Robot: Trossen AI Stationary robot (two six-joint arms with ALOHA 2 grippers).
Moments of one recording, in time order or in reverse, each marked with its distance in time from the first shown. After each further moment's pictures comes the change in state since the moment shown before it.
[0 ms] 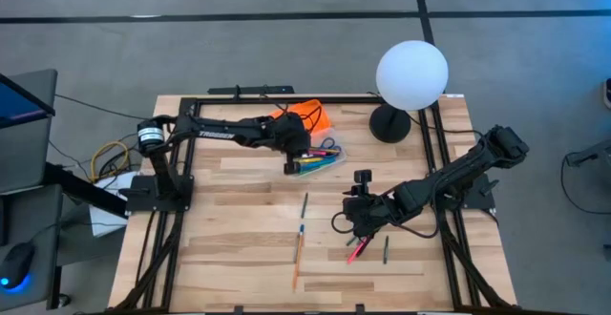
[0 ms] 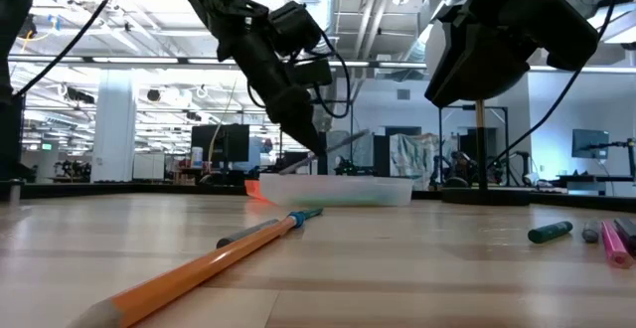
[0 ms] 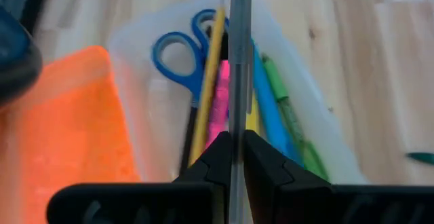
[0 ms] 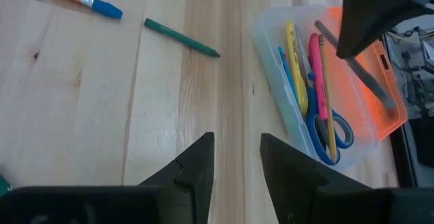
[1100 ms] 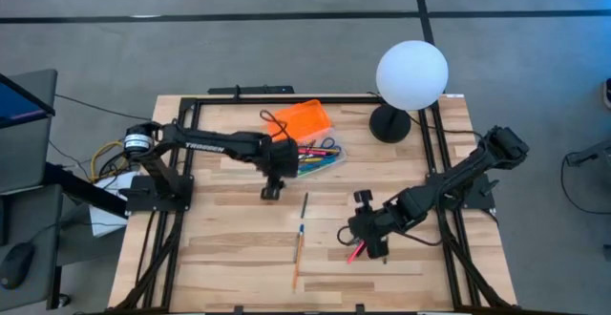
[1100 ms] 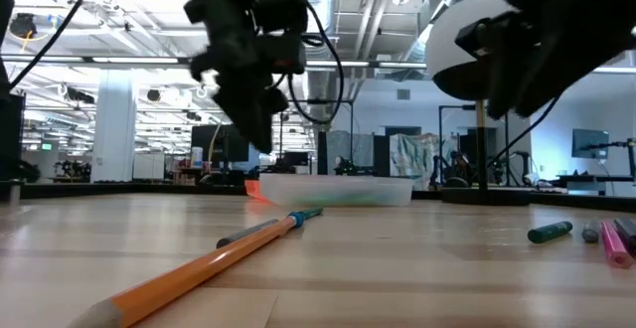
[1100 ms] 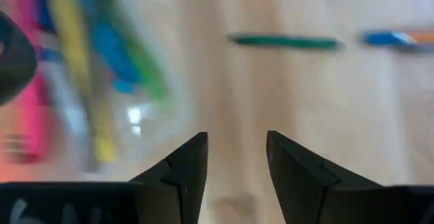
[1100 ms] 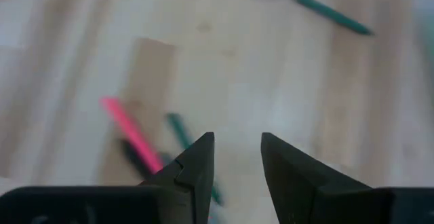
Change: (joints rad) left arm -0.170 -0.102 -0.002 -0.420 0.094 -0.052; right arm 0.066 0.003 -0.006 -0.014 -0.386 0.078
